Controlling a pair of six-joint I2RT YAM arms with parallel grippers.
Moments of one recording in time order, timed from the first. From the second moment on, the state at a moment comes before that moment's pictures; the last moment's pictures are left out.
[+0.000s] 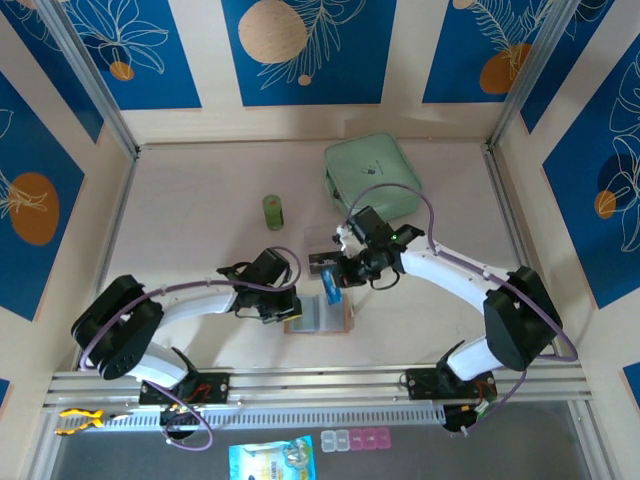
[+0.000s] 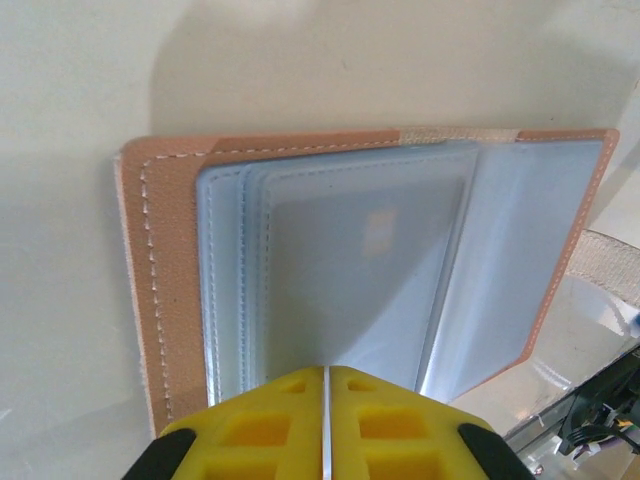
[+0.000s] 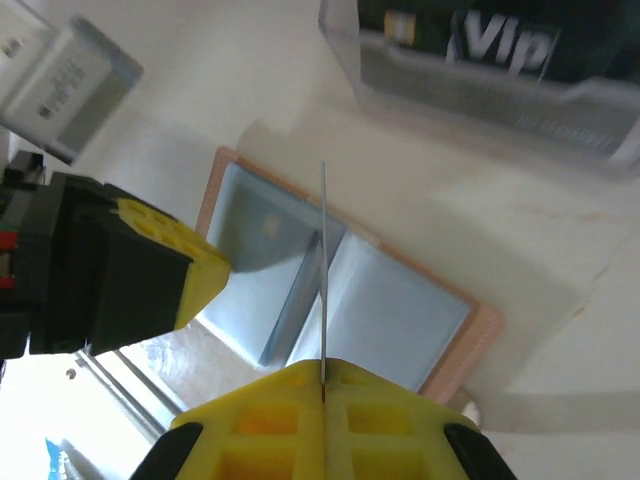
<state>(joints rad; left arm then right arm) -0.78 1.46 0.66 -0.31 0.38 -0.96 0.65 1.46 1.01 -0.70 -0.40 0.34</state>
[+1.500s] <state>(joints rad) -0.75 1.30 0.64 -0.46 0.29 -0.94 0.52 2.06 1.80 -1.24 -0.35 -0.94</state>
